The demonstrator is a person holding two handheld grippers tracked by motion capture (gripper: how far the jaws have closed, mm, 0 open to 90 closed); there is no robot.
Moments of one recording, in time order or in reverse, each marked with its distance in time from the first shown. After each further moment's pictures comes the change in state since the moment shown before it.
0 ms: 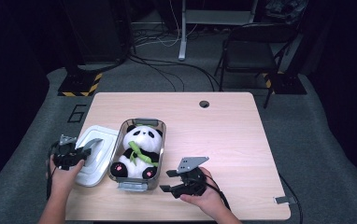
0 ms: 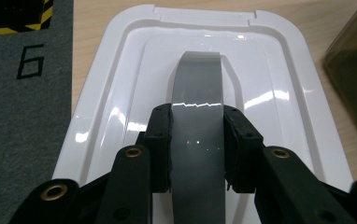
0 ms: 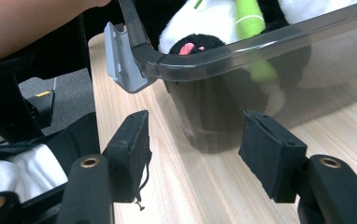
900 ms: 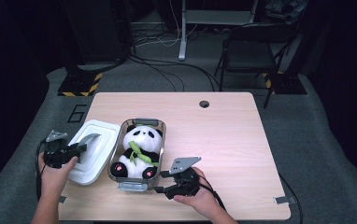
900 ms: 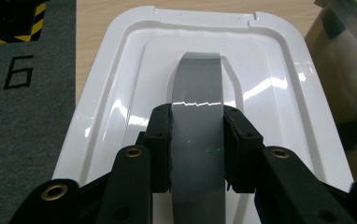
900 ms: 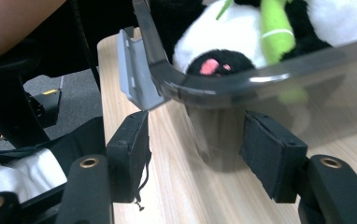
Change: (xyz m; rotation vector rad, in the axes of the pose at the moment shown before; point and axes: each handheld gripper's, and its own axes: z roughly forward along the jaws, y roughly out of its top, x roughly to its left) left arm -0.004 0.020 -0.041 -0.033 -0.047 -0.016; right arm 0.008 0.009 0.017 -0.004 0.036 -0.029
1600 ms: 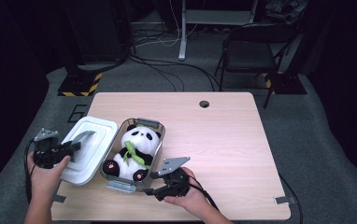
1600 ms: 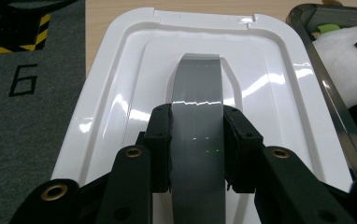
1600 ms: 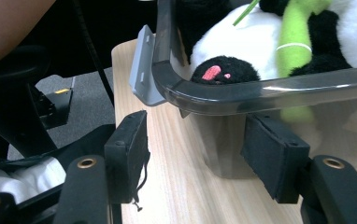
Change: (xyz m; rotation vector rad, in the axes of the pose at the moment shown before) left arm -0.001 0.012 -0.033 -0.034 -0.009 -0.010; right arm 0.010 0.013 0.022 0.002 0.048 -0.021
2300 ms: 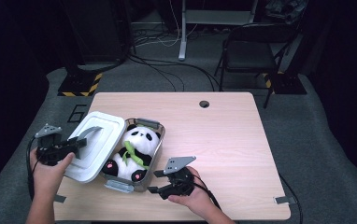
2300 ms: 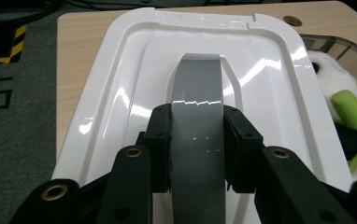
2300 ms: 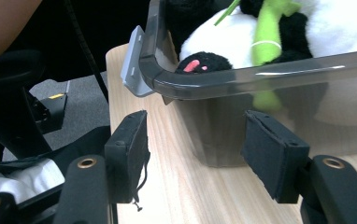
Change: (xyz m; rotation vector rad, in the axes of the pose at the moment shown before) left arm -0.028 0.019 -0.006 -0.033 -0.083 0.027; right arm -0.005 -0.004 -0.014 -0.023 -0.029 0.009
